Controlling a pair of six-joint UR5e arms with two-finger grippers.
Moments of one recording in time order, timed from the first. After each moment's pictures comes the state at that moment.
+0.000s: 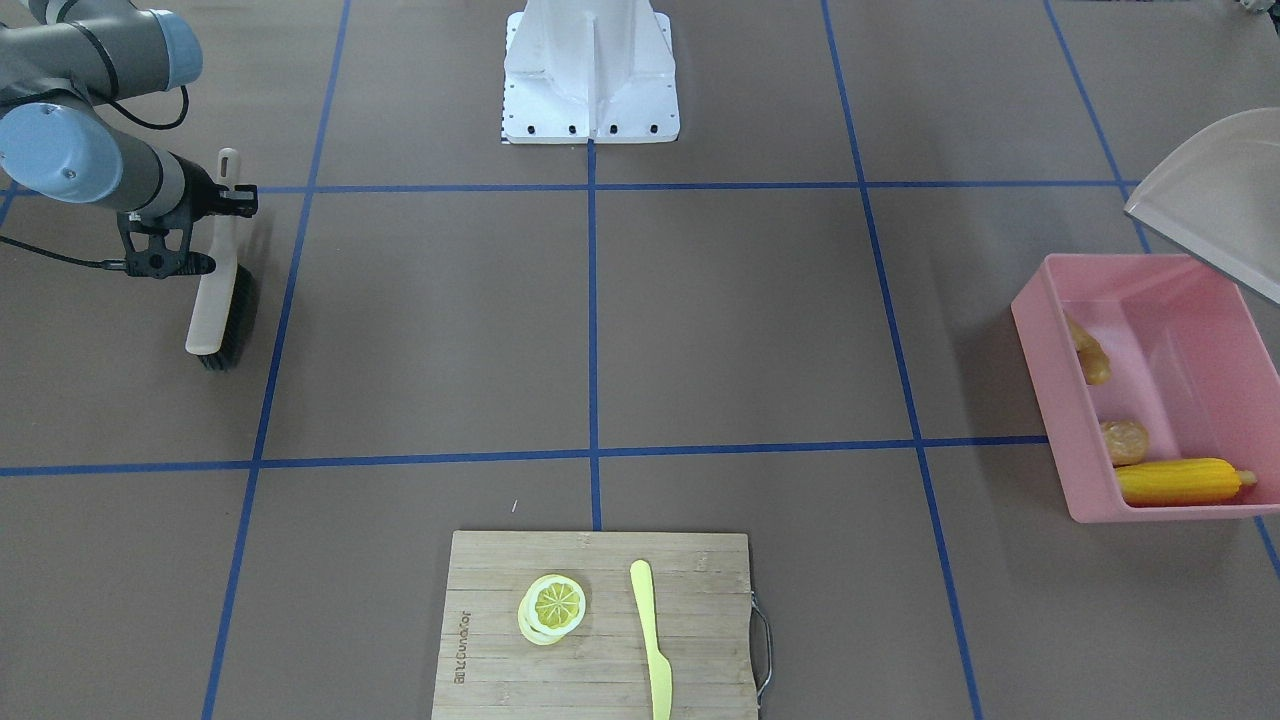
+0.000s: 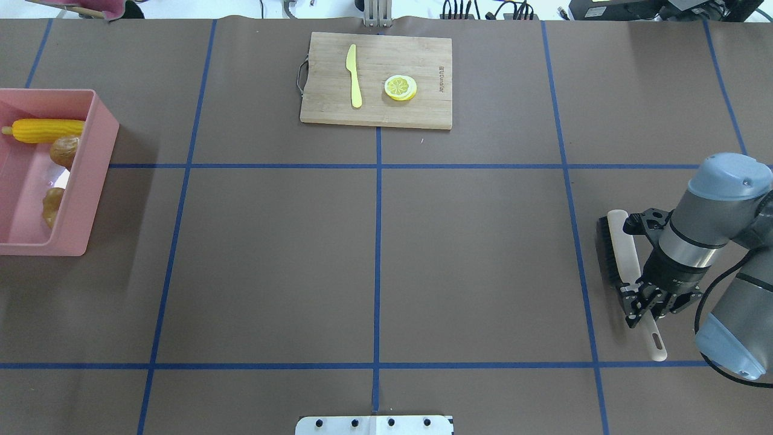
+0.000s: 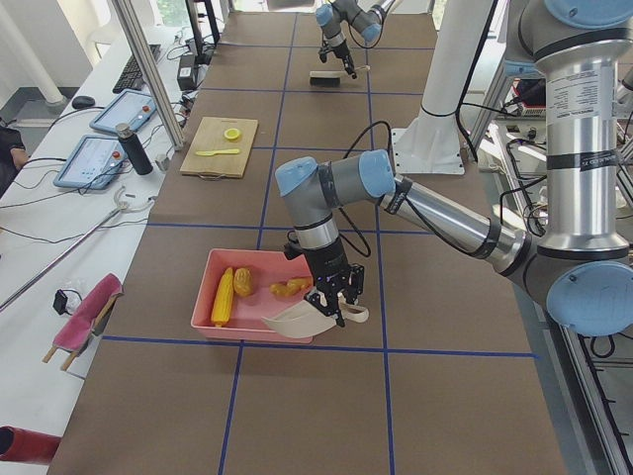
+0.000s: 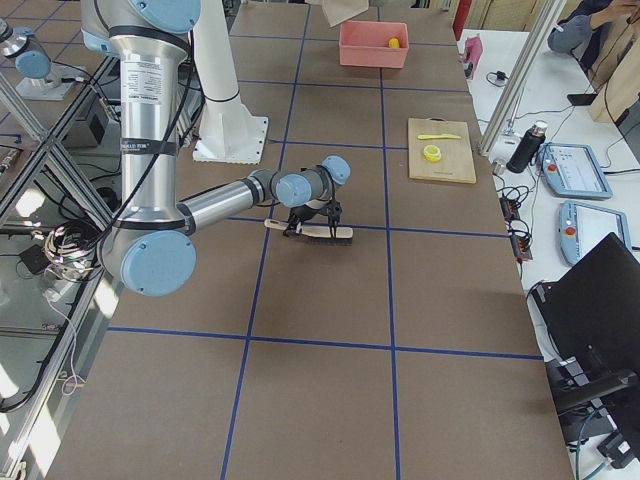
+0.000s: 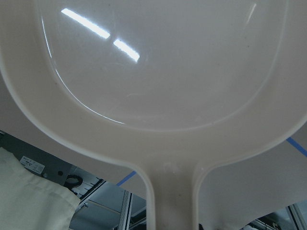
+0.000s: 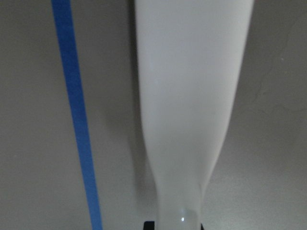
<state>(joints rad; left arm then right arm) -1.47 -1.45 -2.14 -0.84 -1.85 0.90 0.72 -1.60 1.91 -1.64 2.42 0.74</state>
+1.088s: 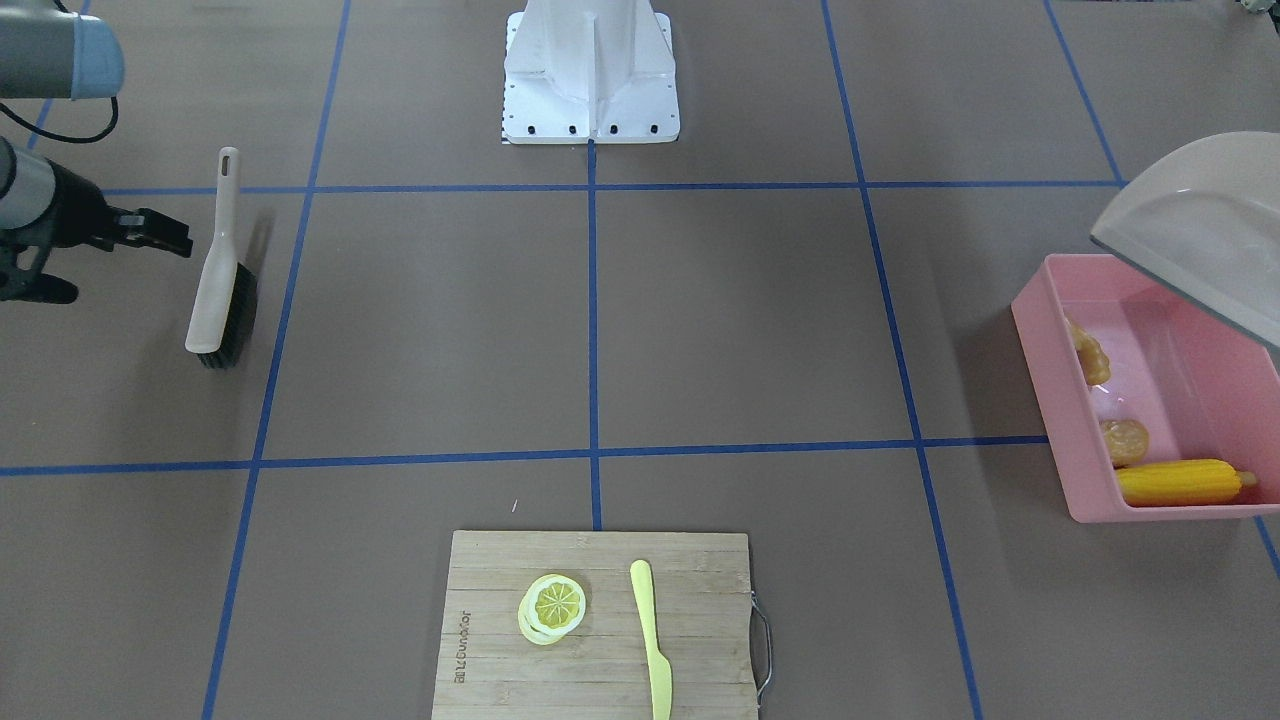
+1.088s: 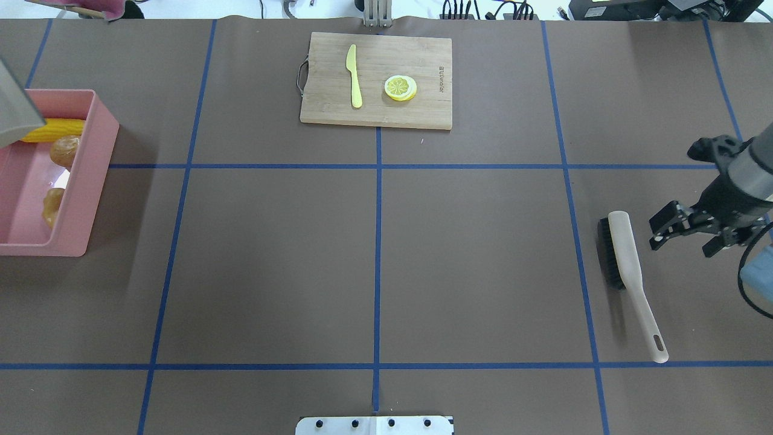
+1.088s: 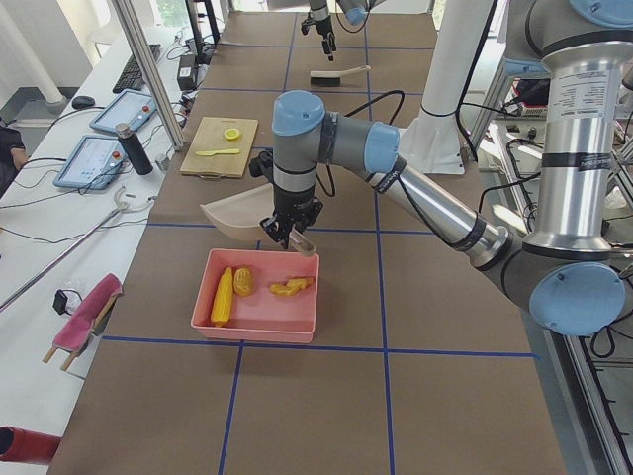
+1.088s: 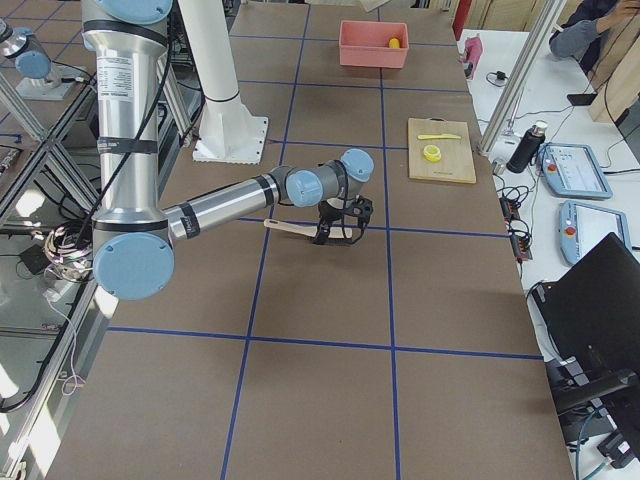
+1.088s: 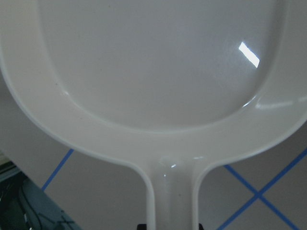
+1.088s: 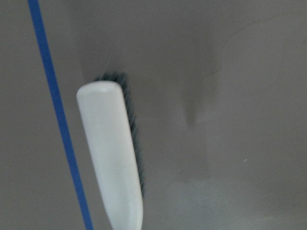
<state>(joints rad) -1.50 -1.61 -2.15 -1.14 -2.32 0.75 1.03 -1.59 1.93 -1.65 2.39 0.70</state>
